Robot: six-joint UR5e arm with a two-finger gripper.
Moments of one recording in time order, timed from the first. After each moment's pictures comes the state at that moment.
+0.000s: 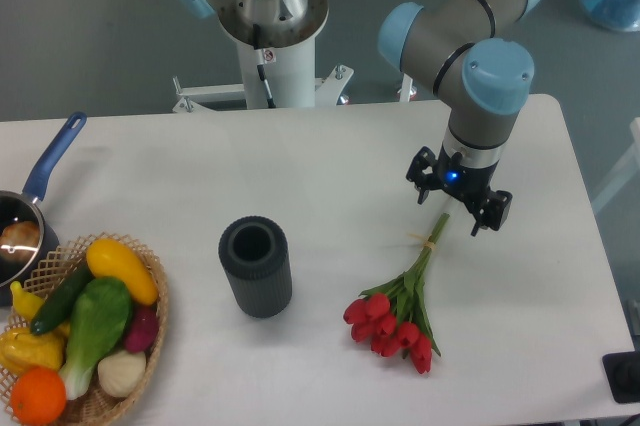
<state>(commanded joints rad) 2.70 -1.92 -1.66 -1.03 1.49 1.37</state>
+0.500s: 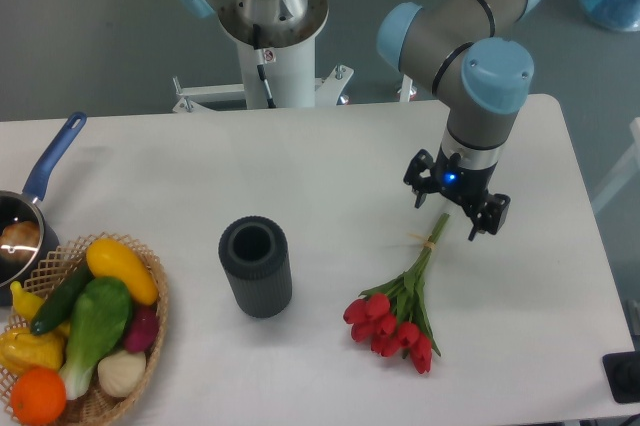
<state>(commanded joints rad) 2.68 -1.93 -1.71 -0.91 1.42 1.35</state>
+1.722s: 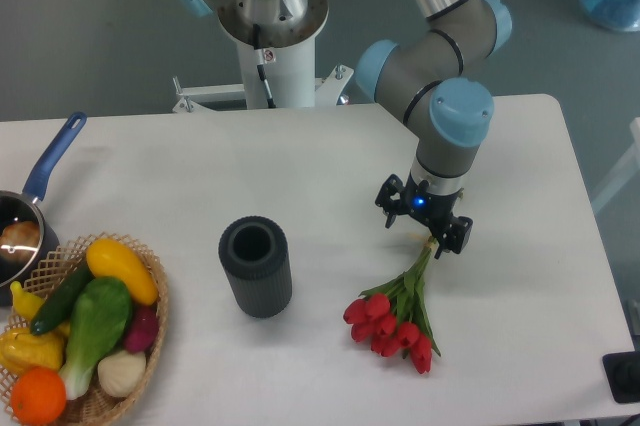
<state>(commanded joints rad) 2.68 -2.01 -1.77 -0.85 1.41 1.27</state>
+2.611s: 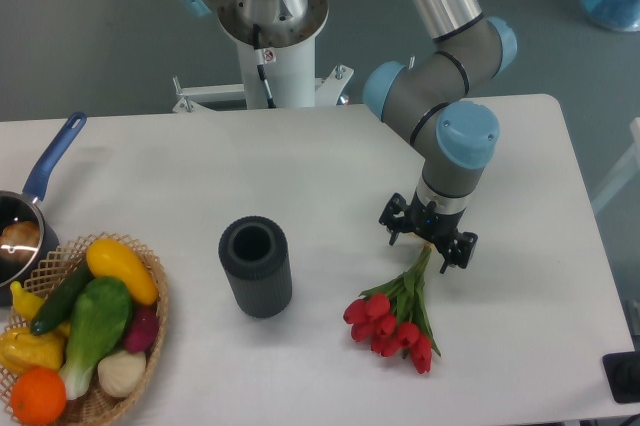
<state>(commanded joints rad) 2.67 -2.07 -1.75 -0.80 1.42 1.25</state>
